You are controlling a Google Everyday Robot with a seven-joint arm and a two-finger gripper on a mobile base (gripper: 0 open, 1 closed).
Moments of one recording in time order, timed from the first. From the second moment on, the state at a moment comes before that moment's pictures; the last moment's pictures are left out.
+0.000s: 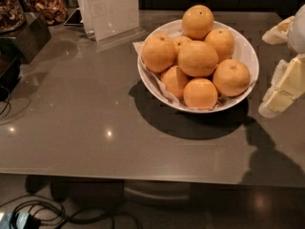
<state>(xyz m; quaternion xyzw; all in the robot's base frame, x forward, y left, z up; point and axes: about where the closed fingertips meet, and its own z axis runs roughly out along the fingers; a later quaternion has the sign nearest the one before) 0.458 -0.217 0.977 -0.58 0.79 0.02 0.22</state>
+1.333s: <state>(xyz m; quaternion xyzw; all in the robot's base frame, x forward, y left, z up) 0.531 -0.188 0.967 -0.58 0.77 0.09 0.27</state>
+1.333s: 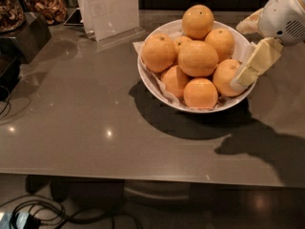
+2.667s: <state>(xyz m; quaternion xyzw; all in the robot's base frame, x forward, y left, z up) 0.536 -0.196 0.922 -0.54 0.79 0.13 0.24</state>
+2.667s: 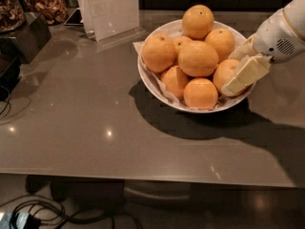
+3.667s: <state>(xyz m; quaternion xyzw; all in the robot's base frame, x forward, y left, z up) 0.541 -0.191 0.904 -0.54 0.80 0.14 0.22</state>
